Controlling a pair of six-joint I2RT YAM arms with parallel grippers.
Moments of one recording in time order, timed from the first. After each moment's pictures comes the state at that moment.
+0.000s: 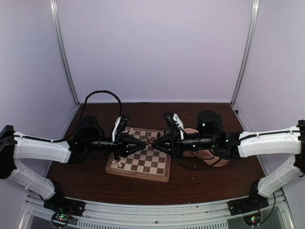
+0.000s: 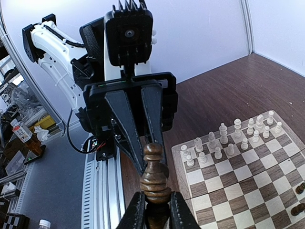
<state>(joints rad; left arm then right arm) -0.83 1.33 0.59 0.68 0.72 -0.27 0.99 1.38 0.83 0.34 -0.44 0.27</state>
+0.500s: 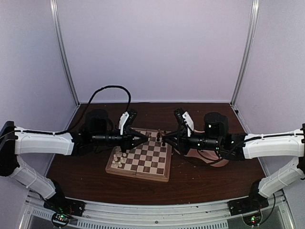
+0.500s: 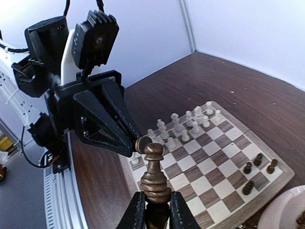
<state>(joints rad) -0.83 1.37 0.72 0.40 0.50 -0.22 0.94 1.33 0.75 0.32 -0.23 0.27</state>
